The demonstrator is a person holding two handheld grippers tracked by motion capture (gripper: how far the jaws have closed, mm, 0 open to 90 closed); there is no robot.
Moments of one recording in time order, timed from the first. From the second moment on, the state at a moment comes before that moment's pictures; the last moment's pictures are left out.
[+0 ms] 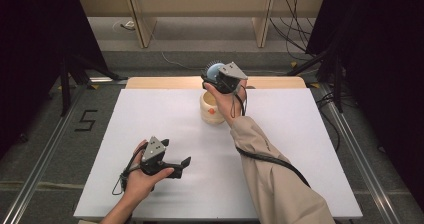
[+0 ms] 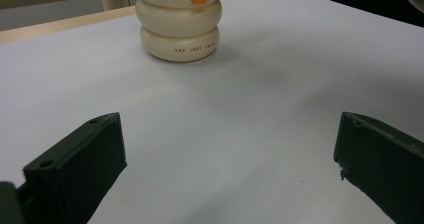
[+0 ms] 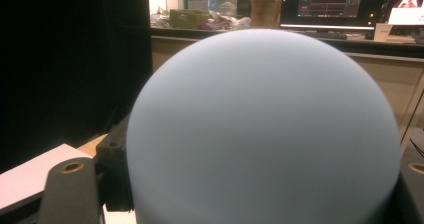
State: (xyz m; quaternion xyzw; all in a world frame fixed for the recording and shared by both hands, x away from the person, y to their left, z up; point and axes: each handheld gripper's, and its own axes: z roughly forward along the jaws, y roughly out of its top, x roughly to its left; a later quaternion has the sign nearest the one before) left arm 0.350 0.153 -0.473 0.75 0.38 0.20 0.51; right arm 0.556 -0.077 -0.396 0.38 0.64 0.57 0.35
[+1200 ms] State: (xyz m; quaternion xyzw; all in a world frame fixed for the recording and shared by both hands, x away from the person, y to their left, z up) left arm 0.350 0.152 -0.473 0.75 0.38 0.20 0.51; right arm 0.553 -0.075 -0.402 0.37 0.65 0.56 0.35
